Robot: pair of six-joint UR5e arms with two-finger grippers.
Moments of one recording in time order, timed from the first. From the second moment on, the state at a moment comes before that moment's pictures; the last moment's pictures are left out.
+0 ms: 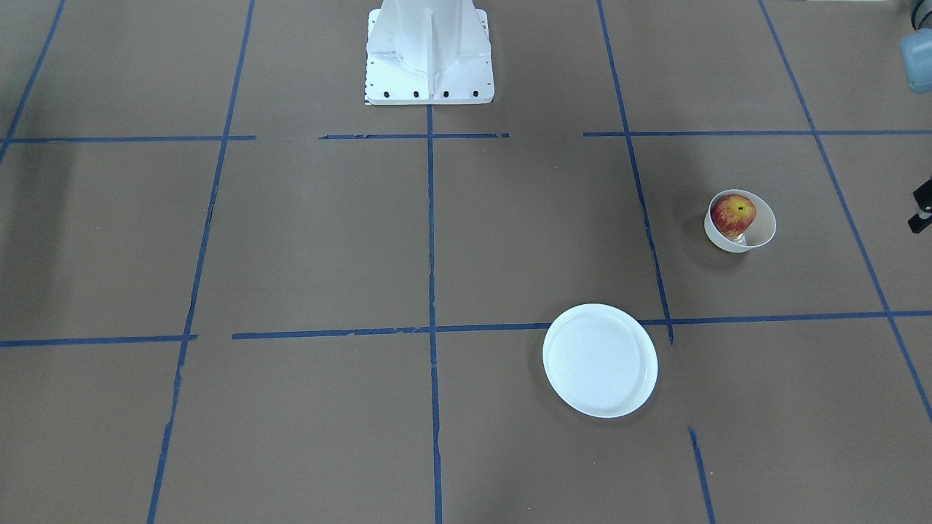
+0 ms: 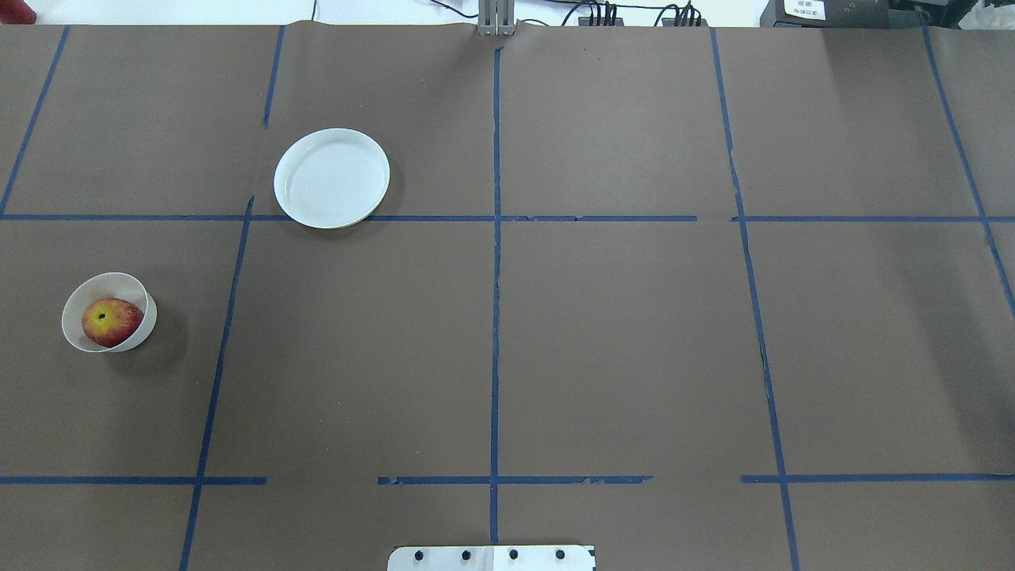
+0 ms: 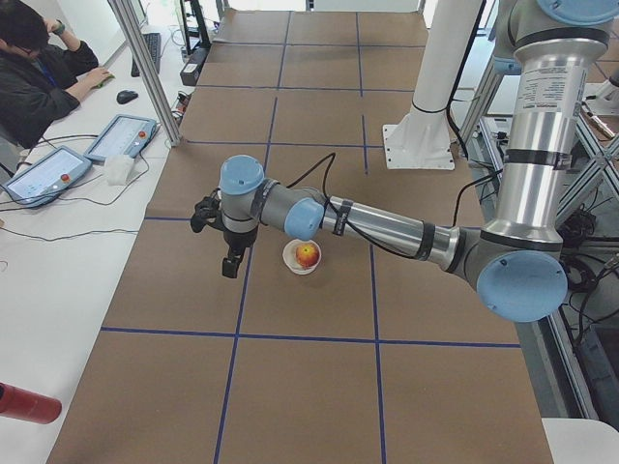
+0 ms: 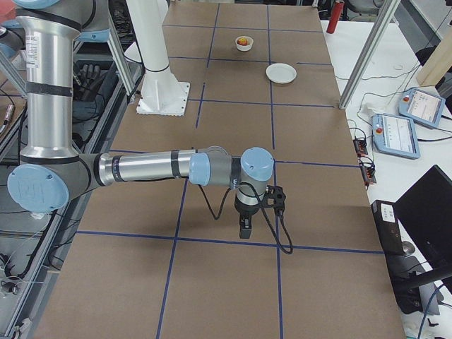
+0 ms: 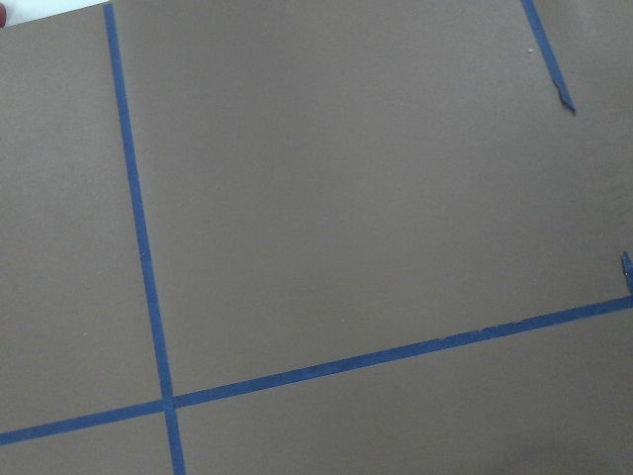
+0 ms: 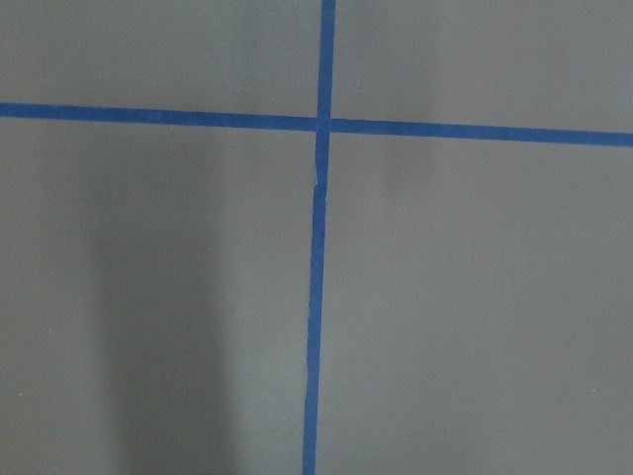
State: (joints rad) left arm -1.46 -1.64 -1.71 -1.71 -2.30 -0.10; right arm 1.53 -1.65 1.77 -1.72 2.27 -0.01
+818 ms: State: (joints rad) left arm -1.58 -1.45 -1.64 -1.66 -2.33 0.15; right arm 1.53 -1.65 1.77 -1.72 2.27 -0.01
